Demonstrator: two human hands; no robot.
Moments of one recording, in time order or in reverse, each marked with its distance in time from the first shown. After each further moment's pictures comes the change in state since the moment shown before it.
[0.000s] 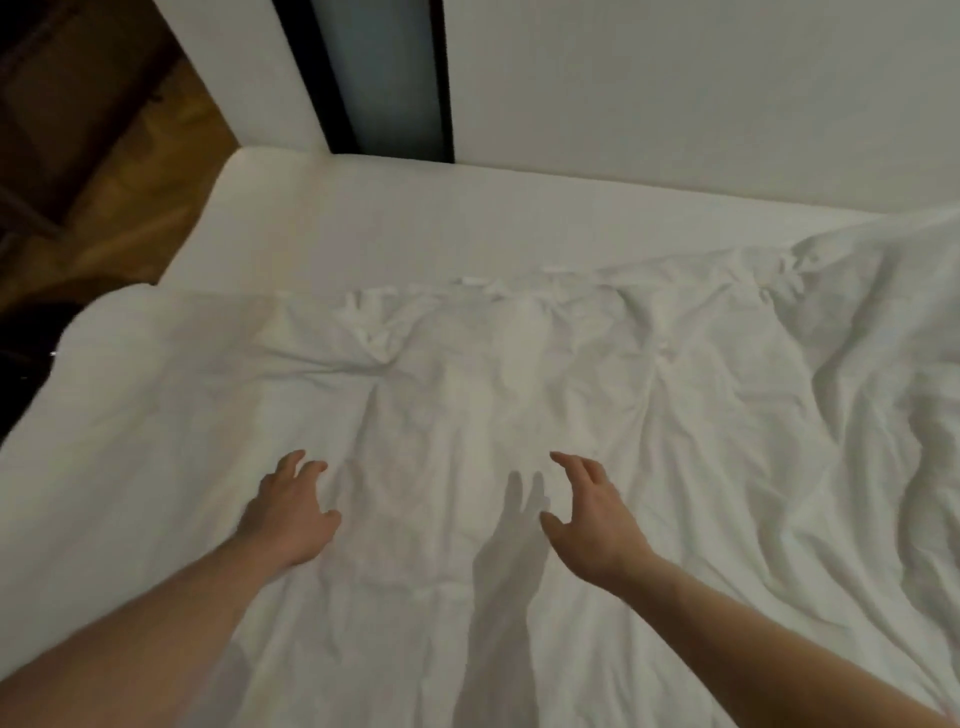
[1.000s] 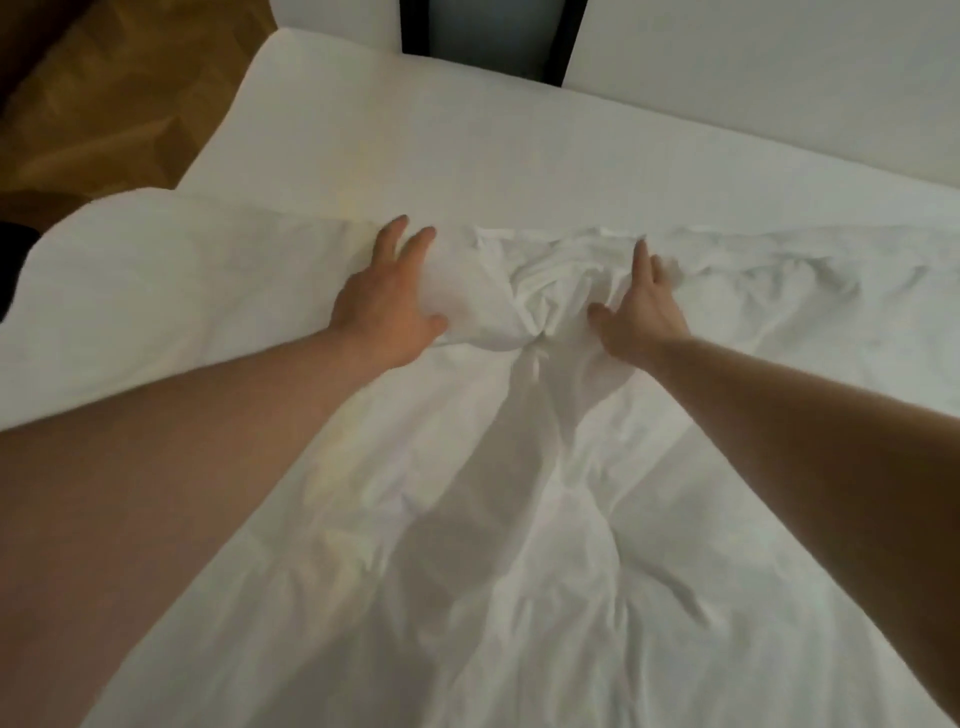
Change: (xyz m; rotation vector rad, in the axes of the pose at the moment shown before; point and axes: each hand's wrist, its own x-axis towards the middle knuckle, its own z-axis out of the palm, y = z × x) left_hand 0.225 -0.066 -0.078 -0.163 0.422 0.444; right_hand 0.256 -0.178 0.076 -0.132 0.361 0.099
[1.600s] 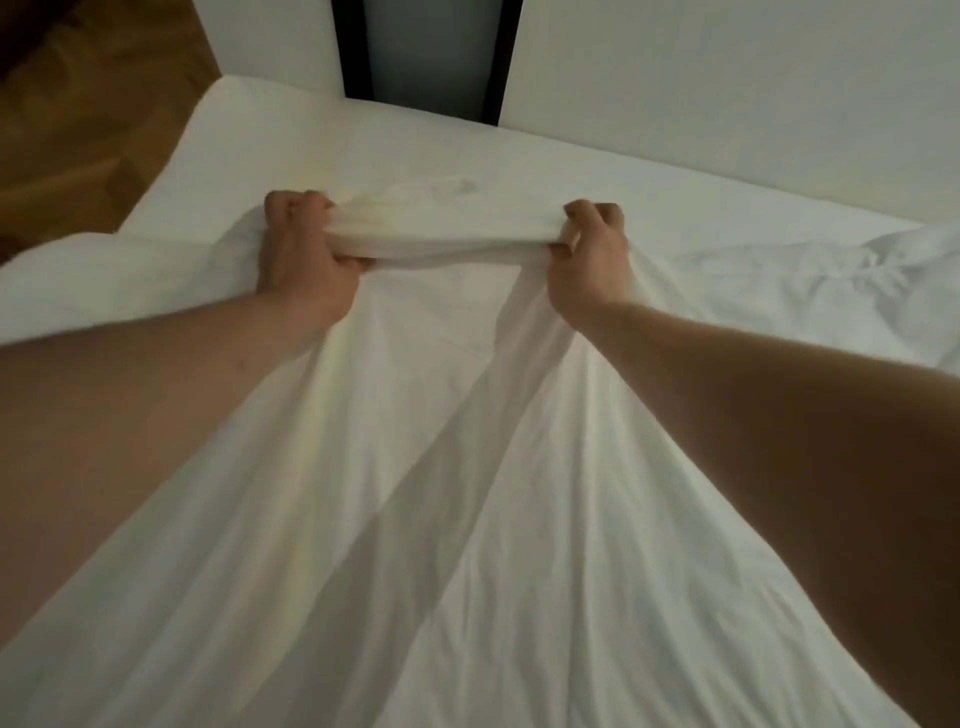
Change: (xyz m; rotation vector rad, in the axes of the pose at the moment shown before) left_hand 0.035 0.025 -0.047 -0.253 0.271 -0.147; right_hand 0.012 -0.031 -0.058 0.231 0.331 -0.153
